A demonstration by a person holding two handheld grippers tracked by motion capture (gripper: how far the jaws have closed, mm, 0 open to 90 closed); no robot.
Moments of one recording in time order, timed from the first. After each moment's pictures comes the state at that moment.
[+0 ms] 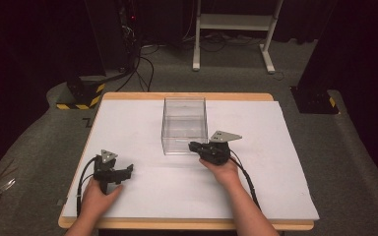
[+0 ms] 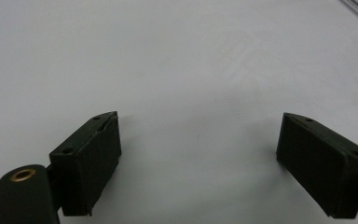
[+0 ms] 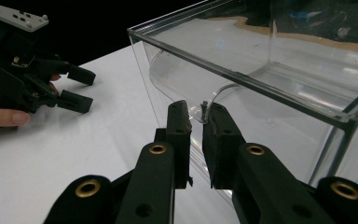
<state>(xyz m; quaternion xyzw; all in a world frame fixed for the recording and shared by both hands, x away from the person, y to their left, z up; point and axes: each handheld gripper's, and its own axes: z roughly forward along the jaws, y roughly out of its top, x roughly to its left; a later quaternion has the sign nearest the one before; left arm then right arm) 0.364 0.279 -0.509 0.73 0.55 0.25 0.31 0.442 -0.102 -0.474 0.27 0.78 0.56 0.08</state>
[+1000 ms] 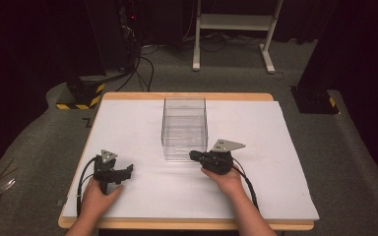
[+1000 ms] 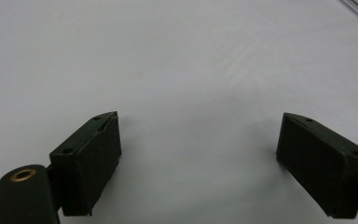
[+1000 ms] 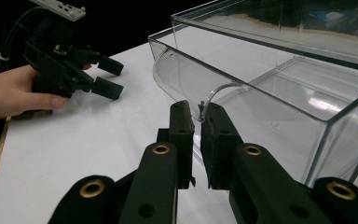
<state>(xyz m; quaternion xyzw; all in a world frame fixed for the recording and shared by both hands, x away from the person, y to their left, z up) 0.364 0.279 -0.509 0.73 0.56 0.25 0.31 0.414 -0.110 -0.476 0.25 0.78 0.57 0.06</state>
